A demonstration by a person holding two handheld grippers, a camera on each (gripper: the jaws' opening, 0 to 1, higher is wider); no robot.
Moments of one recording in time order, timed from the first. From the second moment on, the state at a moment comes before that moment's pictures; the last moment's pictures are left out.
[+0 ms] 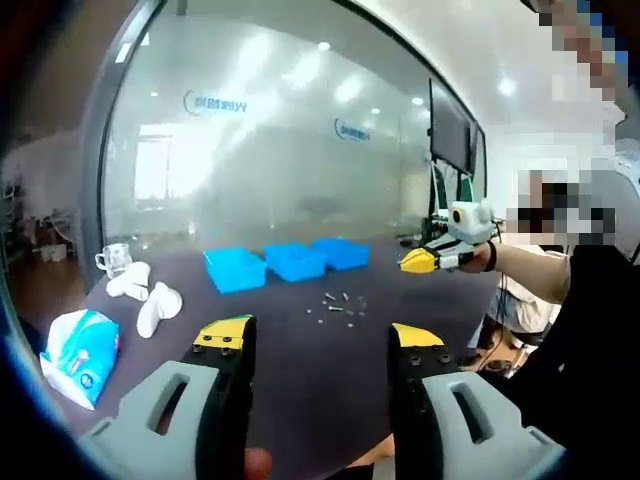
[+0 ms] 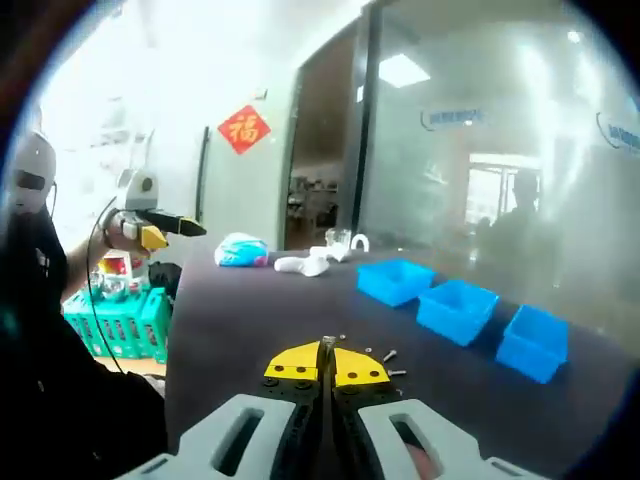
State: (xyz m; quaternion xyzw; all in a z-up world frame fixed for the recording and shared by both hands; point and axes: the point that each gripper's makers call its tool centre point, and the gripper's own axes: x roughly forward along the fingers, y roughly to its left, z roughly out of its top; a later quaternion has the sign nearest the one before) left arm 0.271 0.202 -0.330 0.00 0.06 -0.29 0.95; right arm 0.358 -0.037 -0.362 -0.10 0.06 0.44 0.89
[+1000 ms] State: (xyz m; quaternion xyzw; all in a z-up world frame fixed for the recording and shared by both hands) left arm 0.280 0.195 -0.327 0.00 0.05 -0.29 0.95; right arm 0.407 -0.119 -0.318 -0.04 0.00 0.27 0.96
